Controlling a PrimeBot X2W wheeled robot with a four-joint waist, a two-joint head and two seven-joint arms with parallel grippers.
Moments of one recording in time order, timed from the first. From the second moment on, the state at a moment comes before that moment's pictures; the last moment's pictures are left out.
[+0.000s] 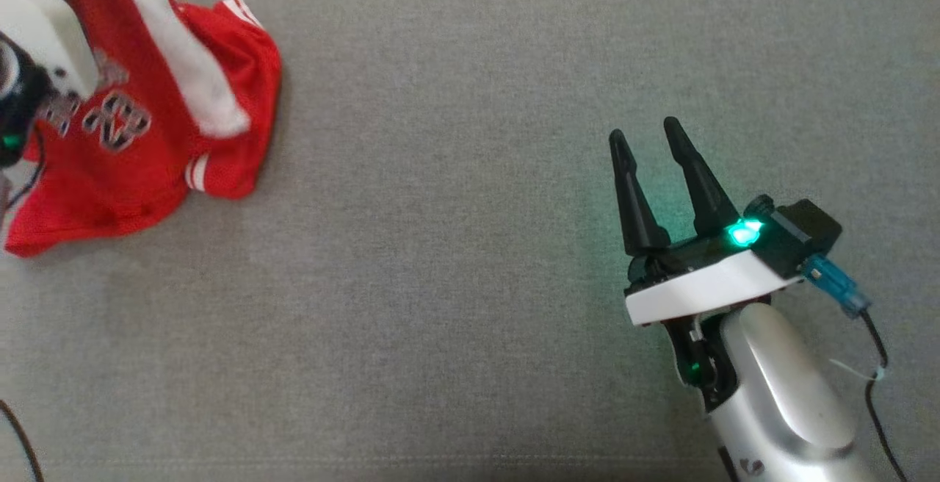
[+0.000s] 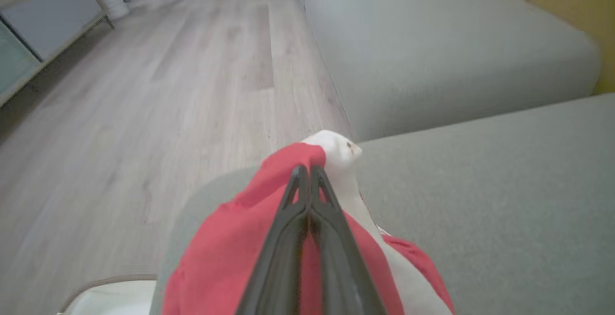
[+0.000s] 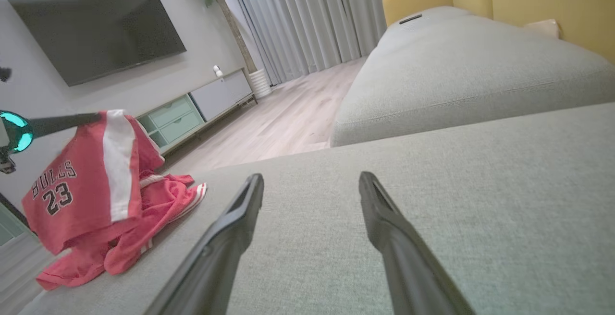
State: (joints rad) left arm -1.00 0.54 -0.57 0.74 -0.60 -0.13 0.13; right arm -0.31 -0.05 0.31 0.26 0.36 0.13 -0.25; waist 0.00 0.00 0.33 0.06
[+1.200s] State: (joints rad) left arm -0.82 0.23 -0.57 0.22 -0.74 0.09 -0.06; right arm -0.25 -0.05 0.30 0.23 0.44 0.13 -0.25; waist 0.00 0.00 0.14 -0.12
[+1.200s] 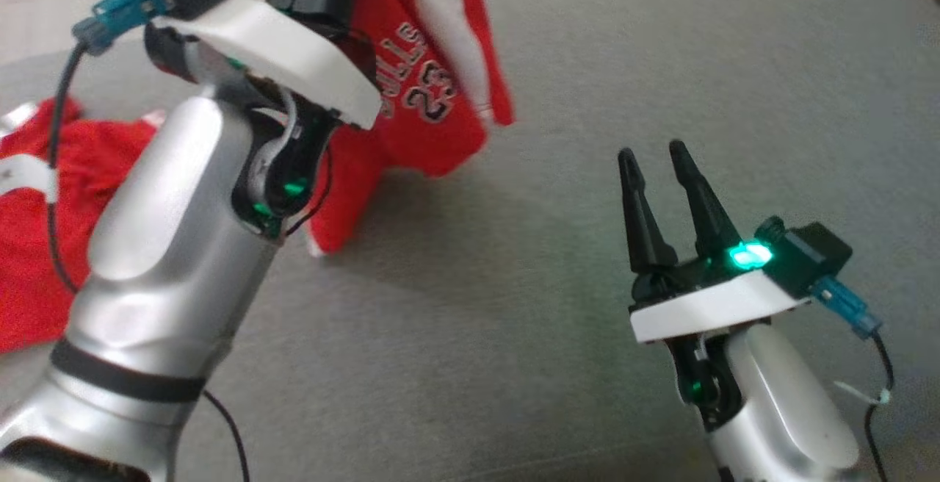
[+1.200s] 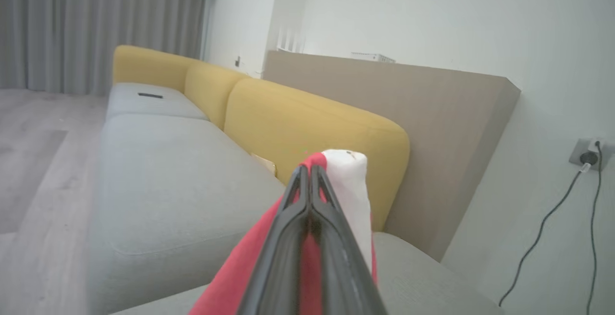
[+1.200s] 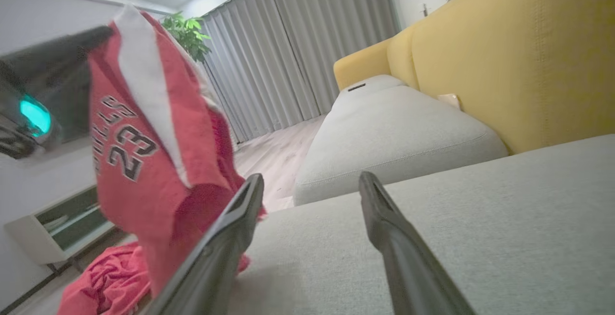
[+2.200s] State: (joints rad) left arm -1.02 0.19 -0.56 0.67 -0.63 -0.01 -0.25; right arm -0.31 -0.05 0.27 0.20 0.46 0.13 -0.25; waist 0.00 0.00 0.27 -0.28
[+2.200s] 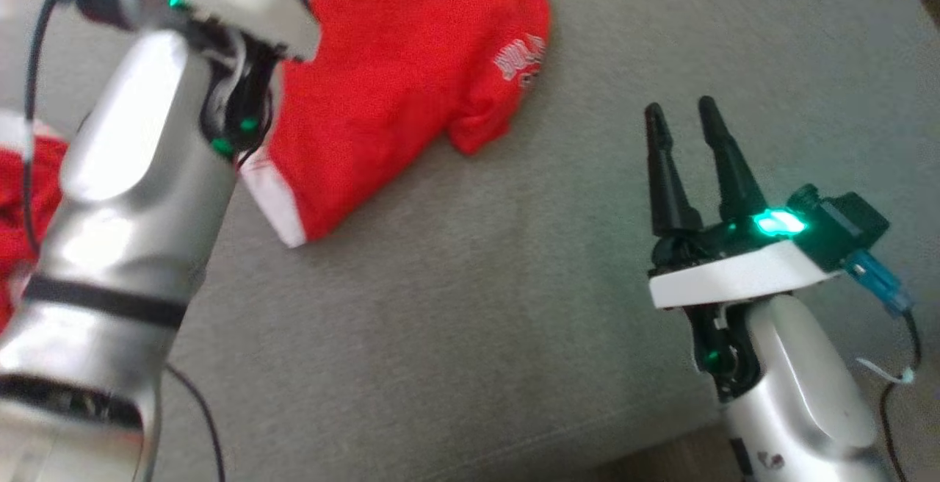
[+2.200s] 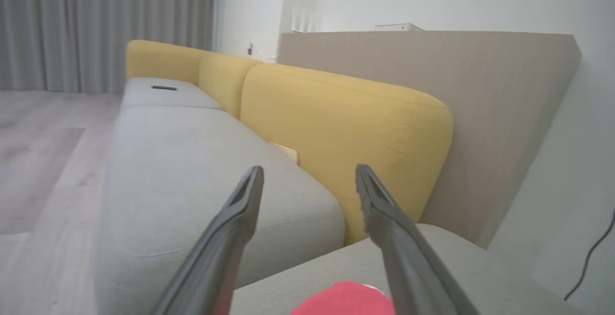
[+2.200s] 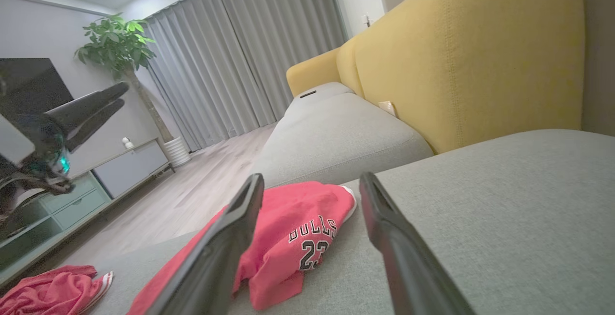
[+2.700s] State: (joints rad) left arm -0.29 0.20 -0.33 0.20 -0.44 0.03 -0.26; right arm -0.18 -0.05 0.16 0.22 0.36 0.13 -0.25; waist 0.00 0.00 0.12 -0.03
